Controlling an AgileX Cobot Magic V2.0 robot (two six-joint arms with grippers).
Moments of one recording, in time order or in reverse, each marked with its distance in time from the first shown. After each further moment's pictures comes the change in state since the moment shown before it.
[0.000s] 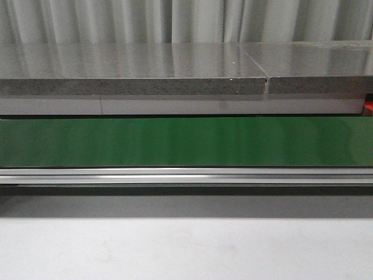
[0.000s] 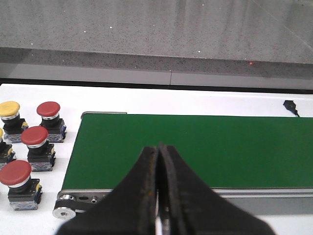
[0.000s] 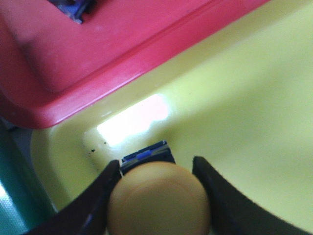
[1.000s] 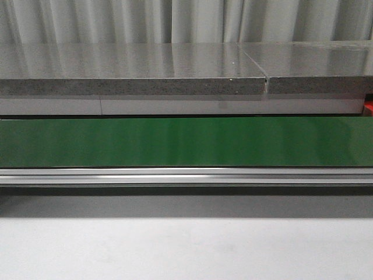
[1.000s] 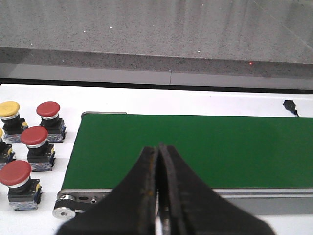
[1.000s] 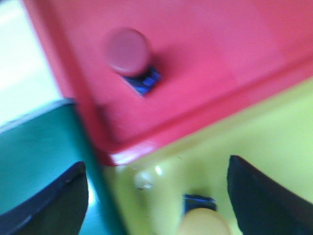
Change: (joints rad) left arm 0.000 0.000 0.000 0.000 0.000 0.000; right arm 0.106 -0.196 0.000 0.005 -0.103 -0.025
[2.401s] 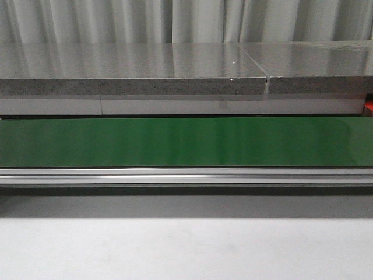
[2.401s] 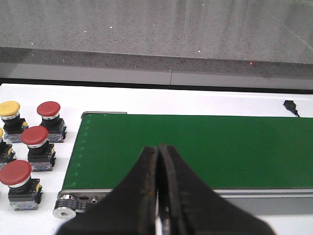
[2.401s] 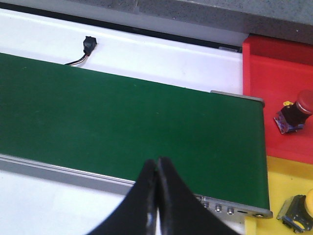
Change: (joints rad) left arm 0.000 0.000 0.000 0.000 0.000 0.000; right arm 0.460 -0.782 0.418 0.002 0.008 -0.141
